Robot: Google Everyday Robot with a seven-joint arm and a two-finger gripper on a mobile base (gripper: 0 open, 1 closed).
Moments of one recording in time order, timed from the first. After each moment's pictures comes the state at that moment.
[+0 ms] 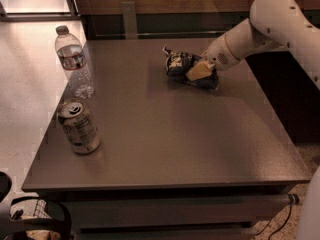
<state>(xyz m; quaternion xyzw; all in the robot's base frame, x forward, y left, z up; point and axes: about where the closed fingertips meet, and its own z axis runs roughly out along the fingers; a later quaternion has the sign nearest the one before) 0.689 -0.117 0.834 -0.50 0.79 0.18 0.32</state>
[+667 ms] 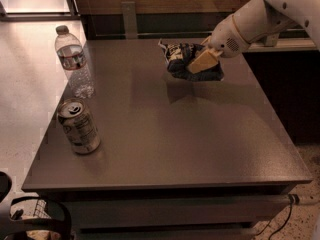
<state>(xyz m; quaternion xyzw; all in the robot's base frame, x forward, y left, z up) 0.648 -0.105 0.893 -0.56 0.74 0.20 0.31</state>
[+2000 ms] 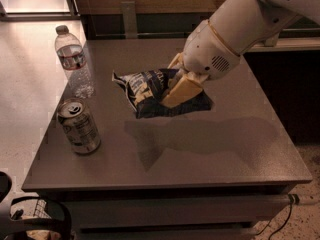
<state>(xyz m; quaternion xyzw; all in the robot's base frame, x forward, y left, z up) 0.474 -0.023 0.935 -0.69 0.64 0.22 0.25</state>
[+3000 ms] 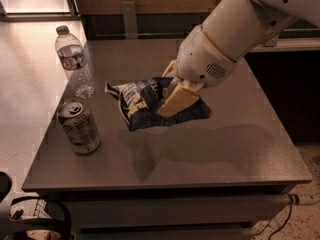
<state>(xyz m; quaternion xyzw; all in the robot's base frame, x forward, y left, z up) 0.449 -0.013 0.934 -0.70 0.64 0.21 0.23</state>
